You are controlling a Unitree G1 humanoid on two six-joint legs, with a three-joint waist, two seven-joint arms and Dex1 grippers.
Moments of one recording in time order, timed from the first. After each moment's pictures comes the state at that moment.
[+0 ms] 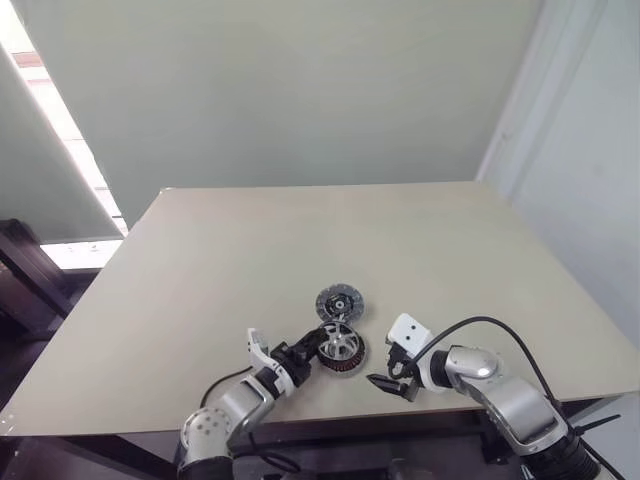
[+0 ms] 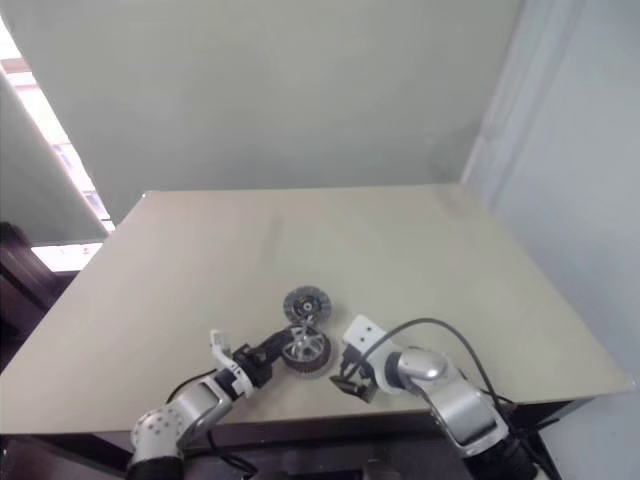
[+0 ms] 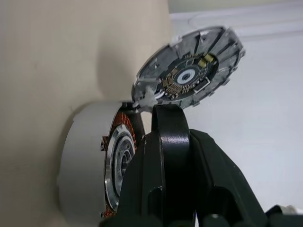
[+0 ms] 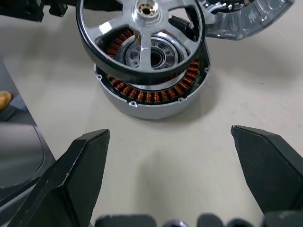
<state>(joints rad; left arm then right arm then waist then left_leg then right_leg) -0.07 -0.01 0.35 0.16 -1.19 0.97 -0.23 -0.16 -0.45 0.38 -0.32 0.06 0.73 0.68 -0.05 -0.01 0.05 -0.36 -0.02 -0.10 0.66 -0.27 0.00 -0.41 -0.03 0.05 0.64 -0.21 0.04</state>
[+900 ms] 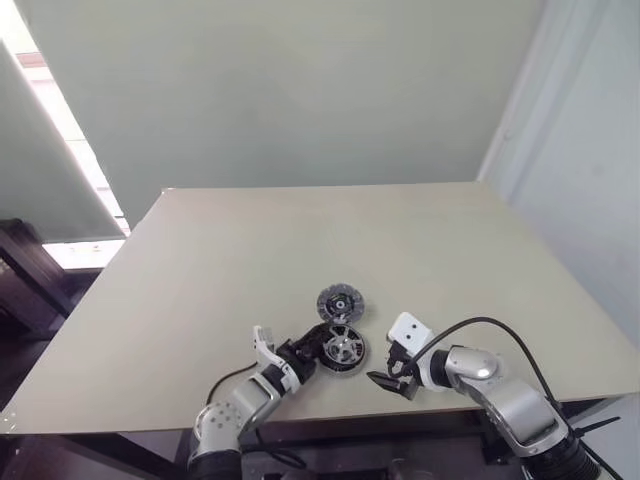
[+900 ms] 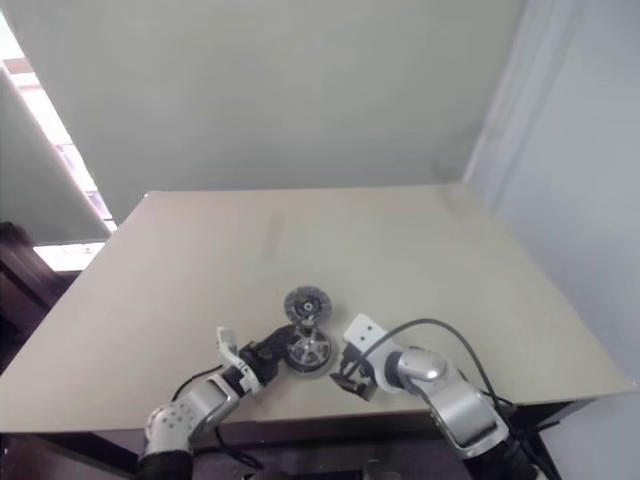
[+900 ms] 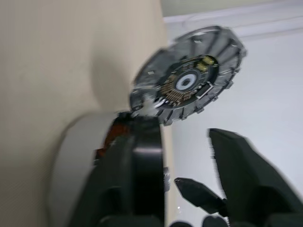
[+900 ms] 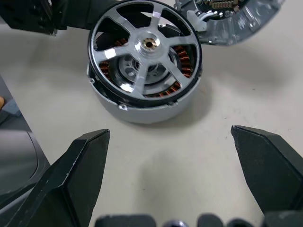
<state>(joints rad) -0.10 -0.02 0.34 0.22 -1.09 0.90 -0.33 -0.16 -0.45 0.38 -0.32 0.06 0.72 0.66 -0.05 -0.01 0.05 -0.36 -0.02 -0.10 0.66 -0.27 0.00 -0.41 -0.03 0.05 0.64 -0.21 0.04</state>
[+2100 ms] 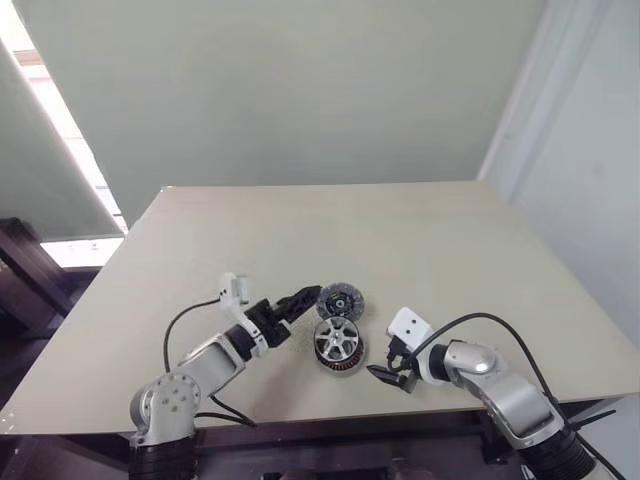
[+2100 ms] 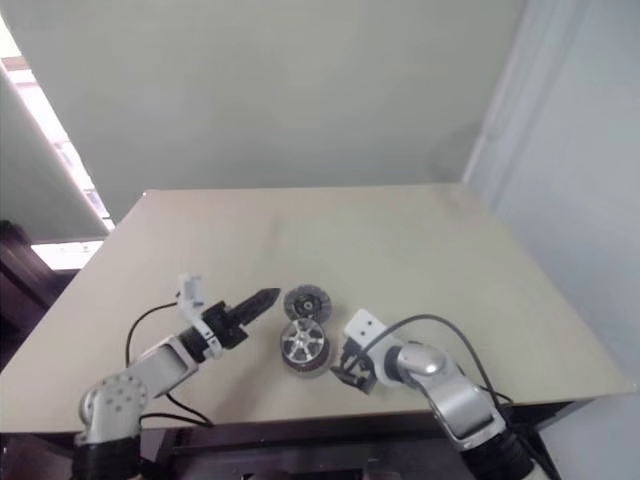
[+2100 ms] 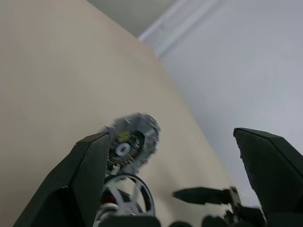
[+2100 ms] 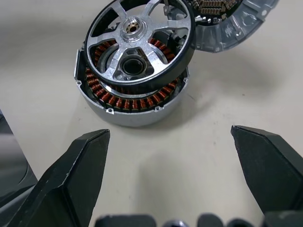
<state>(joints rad) -0.12 0.25 0.30 -0.22 -1.06 0.91 -0.28 -0.18 -0.44 0.38 -0.26 0.06 0.67 0.66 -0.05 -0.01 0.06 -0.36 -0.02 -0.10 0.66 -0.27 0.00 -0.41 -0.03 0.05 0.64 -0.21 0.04</state>
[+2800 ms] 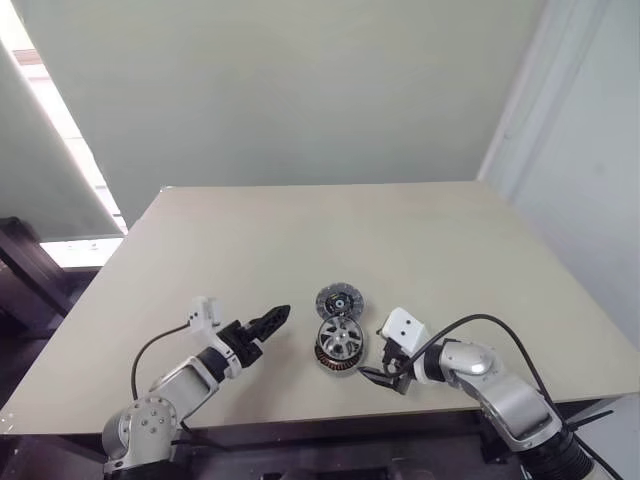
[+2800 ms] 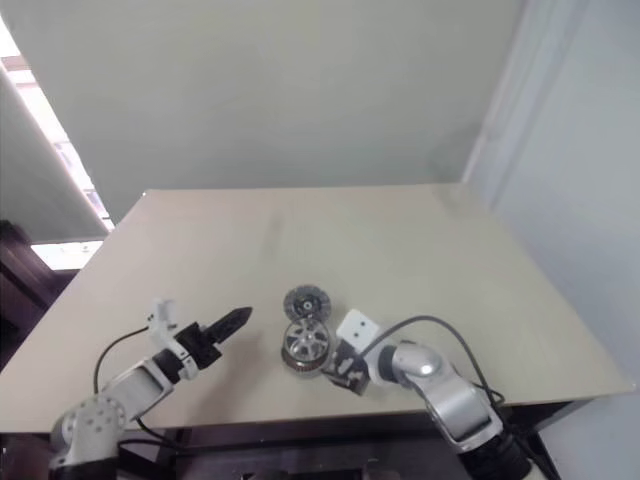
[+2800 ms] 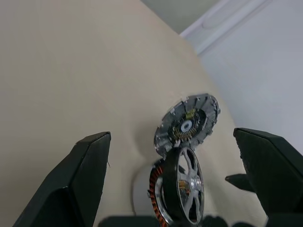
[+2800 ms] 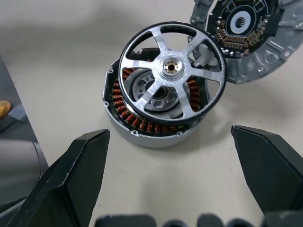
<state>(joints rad) -0.01 0.28 0.32 -0.17 -1.00 0.89 -0.32 -0.19 -0.43 0.40 -0.29 0.07 0.63 0.68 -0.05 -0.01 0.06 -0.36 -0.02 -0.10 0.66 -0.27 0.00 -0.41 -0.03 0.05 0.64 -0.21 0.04</state>
